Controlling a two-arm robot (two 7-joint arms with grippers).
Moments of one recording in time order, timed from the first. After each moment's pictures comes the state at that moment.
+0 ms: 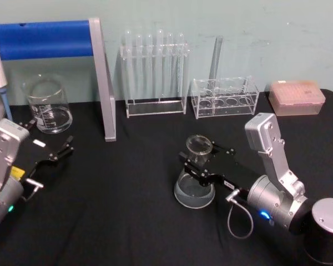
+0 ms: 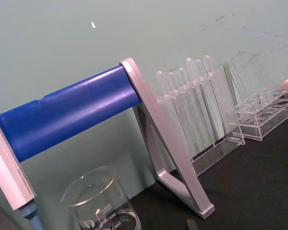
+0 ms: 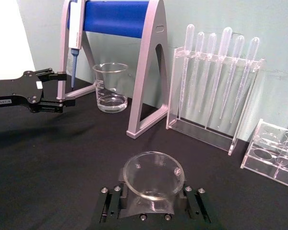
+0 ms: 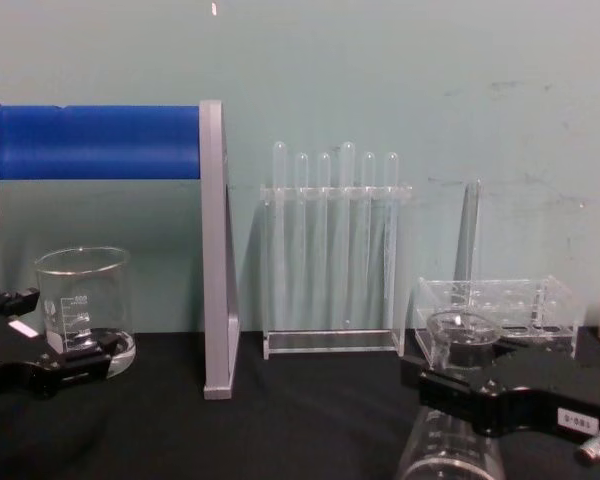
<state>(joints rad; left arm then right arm) -0.20 0.60 0.45 -1.41 -0.25 -0.12 0.03 0.10 0.36 -0.36 -1.58 0.28 0.08 0.36</state>
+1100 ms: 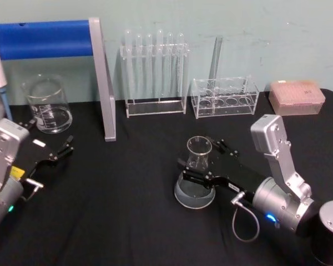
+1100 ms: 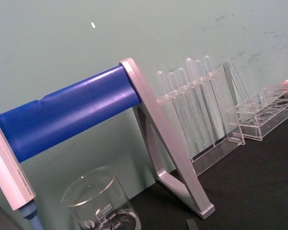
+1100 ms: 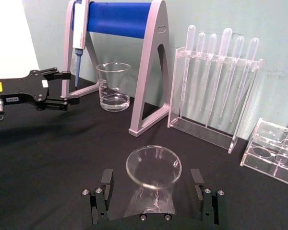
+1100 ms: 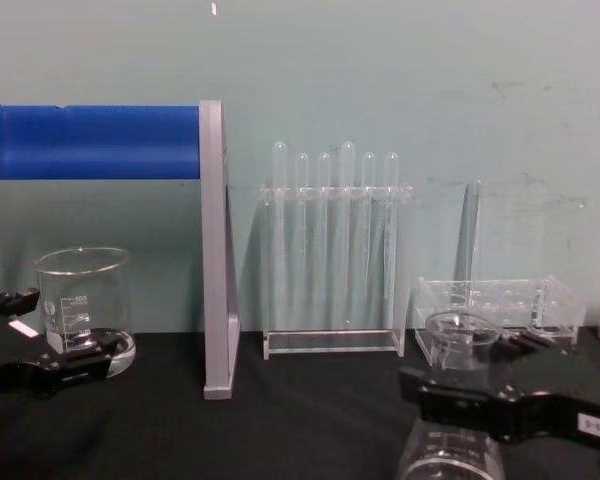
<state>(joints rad) -0.20 0.60 0.45 -1.41 -0.25 -0.12 0.03 0.08 0.39 -0.35 -1.61 0.29 0.08 0.37</state>
